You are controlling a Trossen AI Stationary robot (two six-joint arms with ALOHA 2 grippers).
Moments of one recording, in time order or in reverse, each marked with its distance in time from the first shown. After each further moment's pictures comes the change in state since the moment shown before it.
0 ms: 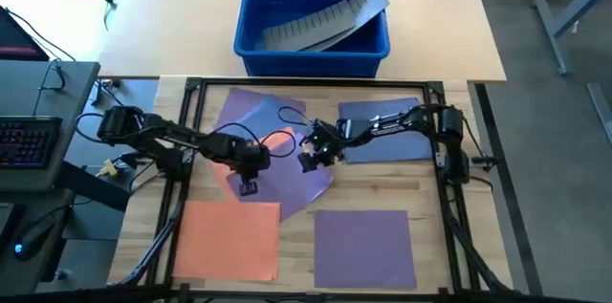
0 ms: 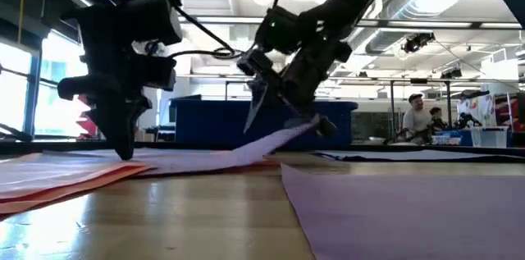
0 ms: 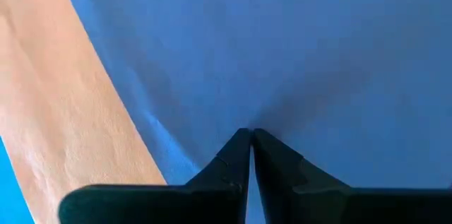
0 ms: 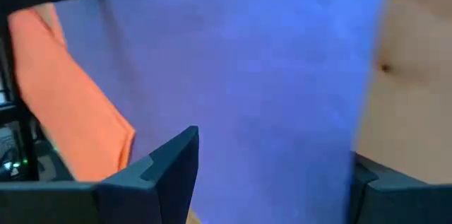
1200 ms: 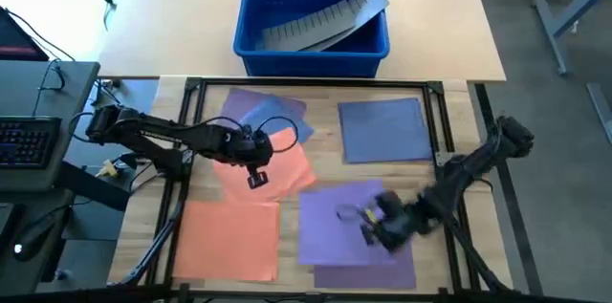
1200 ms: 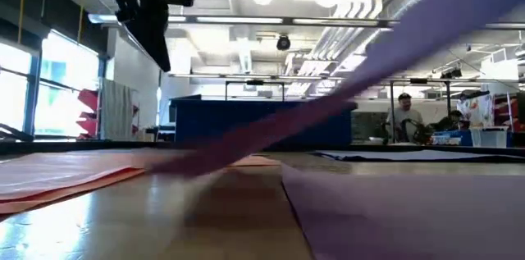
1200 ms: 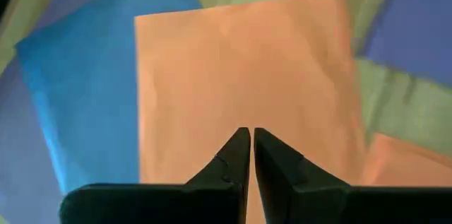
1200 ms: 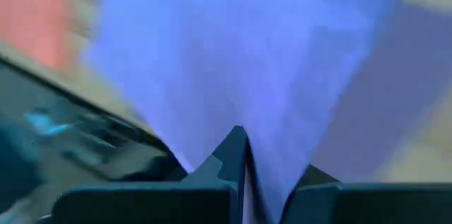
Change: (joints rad) left arm -0.144 -0.106 0.384 -0.380 -0.256 -0.258; right arm 0.866 -0.483 0.000 -0.757 0.448 0.988
